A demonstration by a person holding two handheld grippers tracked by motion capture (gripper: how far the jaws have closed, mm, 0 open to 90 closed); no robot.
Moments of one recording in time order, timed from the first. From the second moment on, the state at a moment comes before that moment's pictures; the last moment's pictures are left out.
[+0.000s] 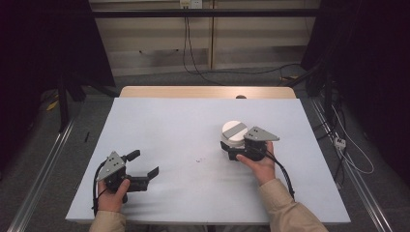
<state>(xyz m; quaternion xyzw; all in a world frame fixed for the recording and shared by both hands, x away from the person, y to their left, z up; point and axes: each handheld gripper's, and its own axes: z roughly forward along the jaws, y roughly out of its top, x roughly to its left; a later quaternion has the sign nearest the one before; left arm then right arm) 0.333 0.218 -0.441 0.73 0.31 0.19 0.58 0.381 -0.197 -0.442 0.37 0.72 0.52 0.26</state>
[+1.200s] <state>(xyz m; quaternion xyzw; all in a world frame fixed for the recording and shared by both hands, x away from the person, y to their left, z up) 0.333 0.219 -0.442 0.72 0.32 0.19 0.59 0.403 -0.165 -0.444 0.35 0.73 0.53 0.25</state>
